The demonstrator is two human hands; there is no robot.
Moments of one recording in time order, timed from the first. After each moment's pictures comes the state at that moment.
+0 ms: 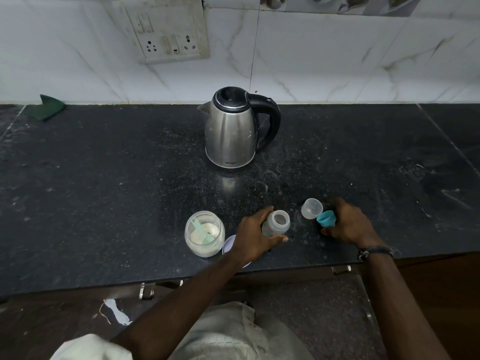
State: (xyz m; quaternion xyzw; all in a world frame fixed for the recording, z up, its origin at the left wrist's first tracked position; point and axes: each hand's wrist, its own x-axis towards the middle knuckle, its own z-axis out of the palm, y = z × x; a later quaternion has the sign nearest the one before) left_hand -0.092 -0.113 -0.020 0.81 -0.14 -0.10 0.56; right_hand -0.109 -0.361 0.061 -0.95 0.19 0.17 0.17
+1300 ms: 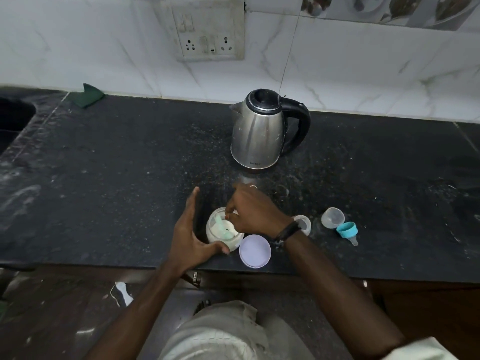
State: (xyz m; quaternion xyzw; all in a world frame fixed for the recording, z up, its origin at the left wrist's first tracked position) left_hand -0.113 0.051 0.016 0.81 -0.11 0.07 0.57; right_hand -0.063 -0.126 0.109 -0.95 -0.22 0.14 0.16
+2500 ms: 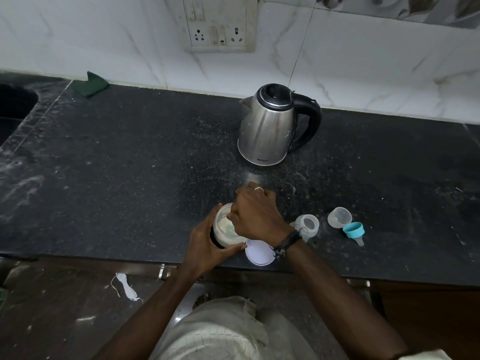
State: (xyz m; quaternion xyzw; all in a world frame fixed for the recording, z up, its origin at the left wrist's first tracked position) left_hand -0.127 0.035 -0.011 0.80 -0.04 0.02 0.60; right_hand -0.077 -0.105 0.108 -0.97 -0.16 0.13 0.09
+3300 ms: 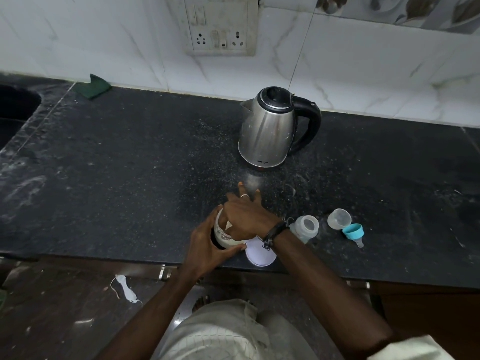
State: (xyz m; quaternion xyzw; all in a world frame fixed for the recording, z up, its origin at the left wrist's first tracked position) left_hand -0.129 0.035 -0.011 0.80 -0.05 0.02 0.60; right_hand -0.065 -0.089 0.095 -0.93 -0.24 0.28 0.04
